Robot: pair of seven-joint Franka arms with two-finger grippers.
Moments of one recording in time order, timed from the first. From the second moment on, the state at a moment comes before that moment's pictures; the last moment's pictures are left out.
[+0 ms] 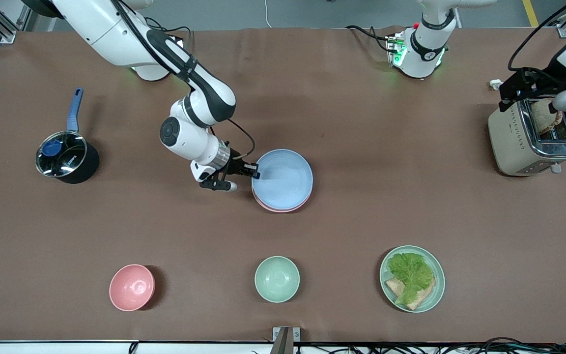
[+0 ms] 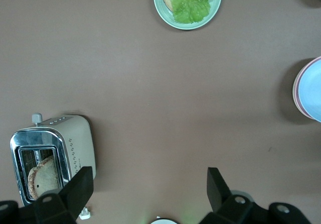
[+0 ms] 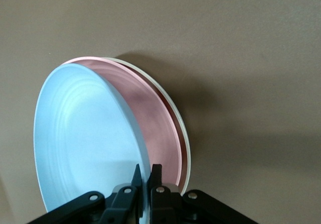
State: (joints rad) left arm -0.05 -0.06 -0.11 -1.51 0.03 1.45 -0.04; right arm 0.11 0.54 0.54 -2.07 0.47 2.79 0.37
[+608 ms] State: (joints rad) left arm -0.05 -0.09 -0.13 -1.53 0.03 1.43 -0.05; right arm 0.10 0.53 0.54 -2.06 0.47 2.81 0.37
